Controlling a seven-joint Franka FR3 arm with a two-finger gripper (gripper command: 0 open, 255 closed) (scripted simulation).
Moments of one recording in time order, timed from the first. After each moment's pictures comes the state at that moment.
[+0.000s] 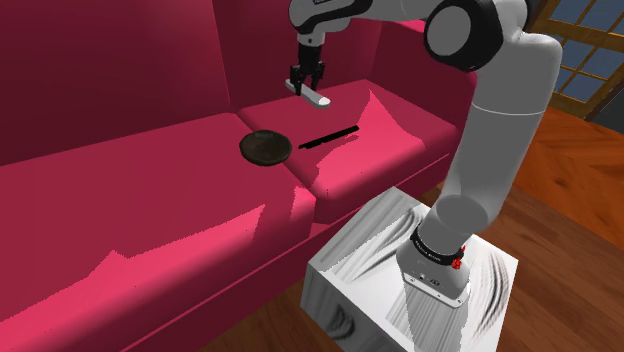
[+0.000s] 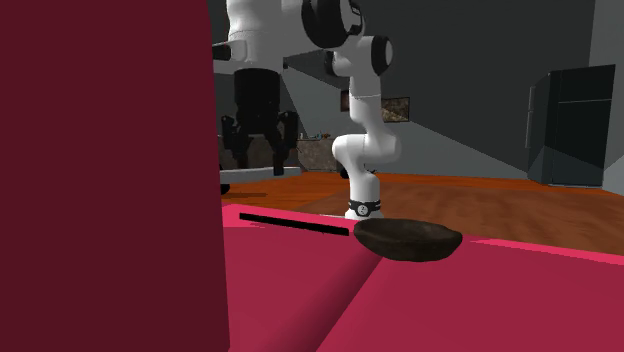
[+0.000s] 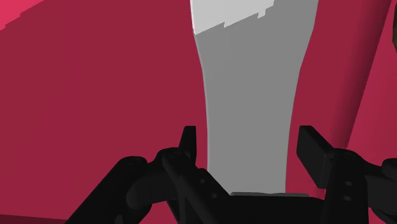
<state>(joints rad) -0.03 0.25 -0.17 -1.68 0.06 1.92 -0.10</state>
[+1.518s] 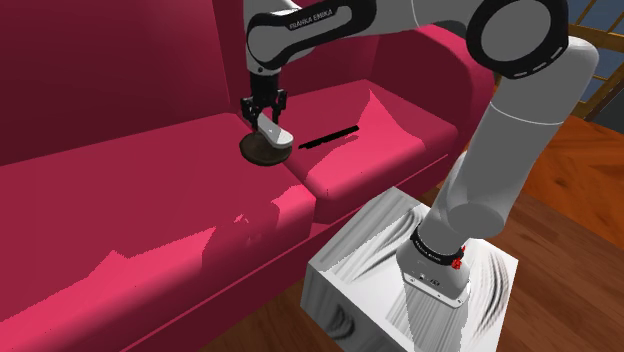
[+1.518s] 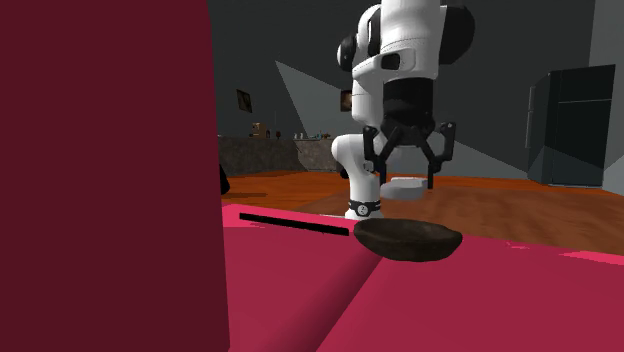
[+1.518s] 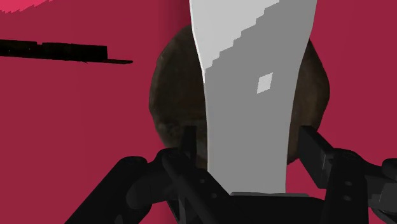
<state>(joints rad) 0.22 0.10 0.00 -1.93 0.02 2.03 0.33</state>
